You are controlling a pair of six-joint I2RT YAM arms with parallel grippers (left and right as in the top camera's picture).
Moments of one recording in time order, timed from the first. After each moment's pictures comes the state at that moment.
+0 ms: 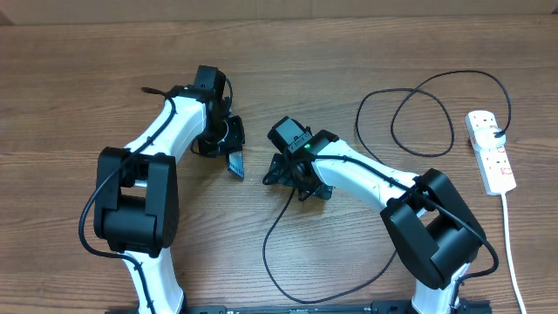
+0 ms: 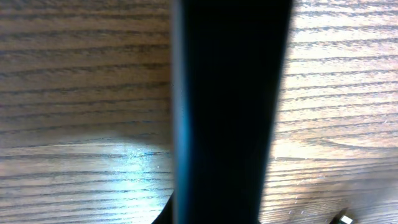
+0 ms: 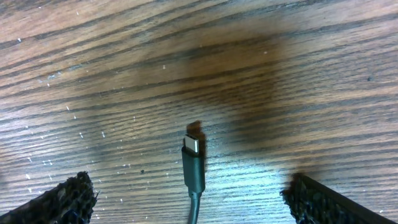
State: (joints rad) left arm -0.19 2.05 1.43 -0.84 0.24 -0.36; right arm 0.69 1.96 1.28 -0.74 -0.02 0.96
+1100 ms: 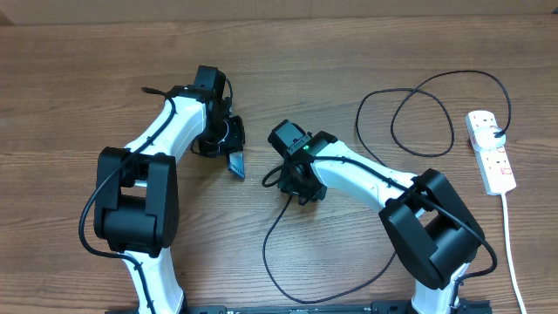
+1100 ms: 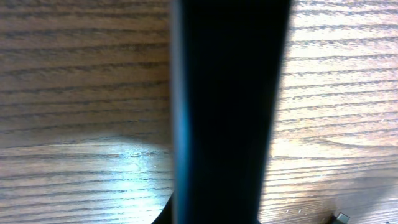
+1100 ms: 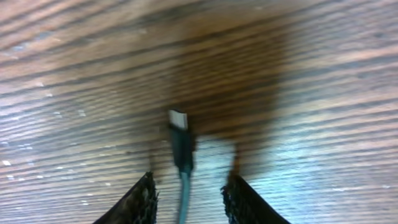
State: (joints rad) left arm -0.19 2.05 1.43 -0.84 0.25 -0.36; right arm 0.70 1.96 1.27 -0.78 -0.05 0.98
